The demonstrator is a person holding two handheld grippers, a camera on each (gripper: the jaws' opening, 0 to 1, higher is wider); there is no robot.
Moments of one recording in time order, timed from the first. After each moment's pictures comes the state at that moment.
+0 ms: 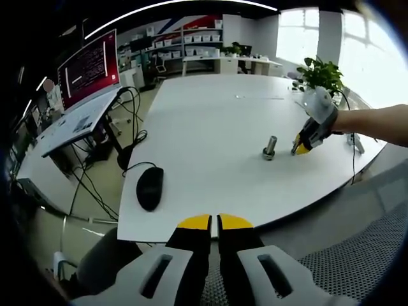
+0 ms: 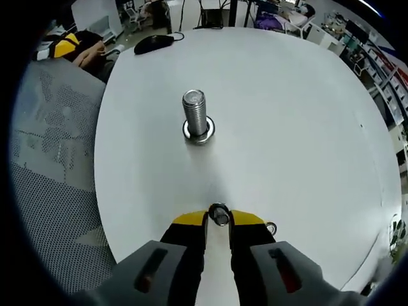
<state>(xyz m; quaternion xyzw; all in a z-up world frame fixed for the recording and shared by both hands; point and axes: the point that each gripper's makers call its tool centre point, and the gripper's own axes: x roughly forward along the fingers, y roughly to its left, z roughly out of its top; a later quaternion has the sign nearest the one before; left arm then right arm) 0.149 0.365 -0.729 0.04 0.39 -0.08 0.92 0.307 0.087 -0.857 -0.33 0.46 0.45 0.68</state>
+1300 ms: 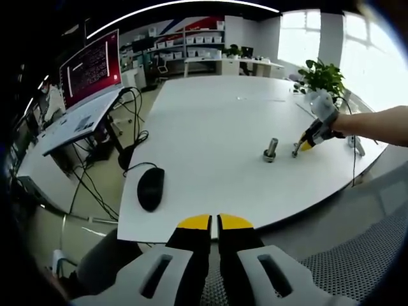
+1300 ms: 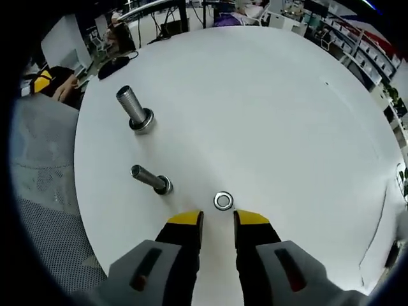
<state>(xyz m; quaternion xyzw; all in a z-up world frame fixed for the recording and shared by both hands) 0.150 0.366 -0.728 0.03 0.38 -0.08 0.92 0.351 0.033 -0.869 -0.25 0.47 0.40 0.75</state>
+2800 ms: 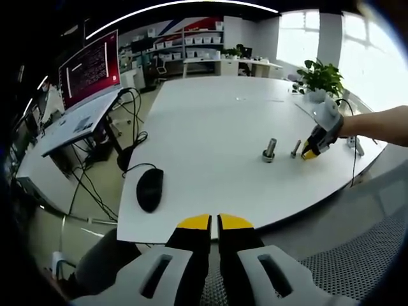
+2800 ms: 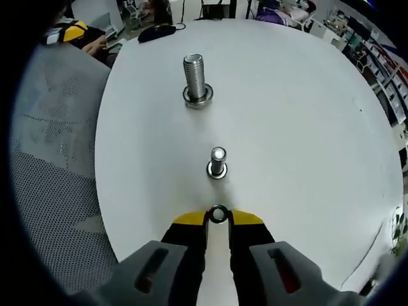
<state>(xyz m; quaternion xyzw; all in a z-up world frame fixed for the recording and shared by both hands) 0.150 0.365 -0.727 0.03 0.38 -0.08 0.92 0.285 0.047 -0.867 -0.36 0.48 0.47 0.65</state>
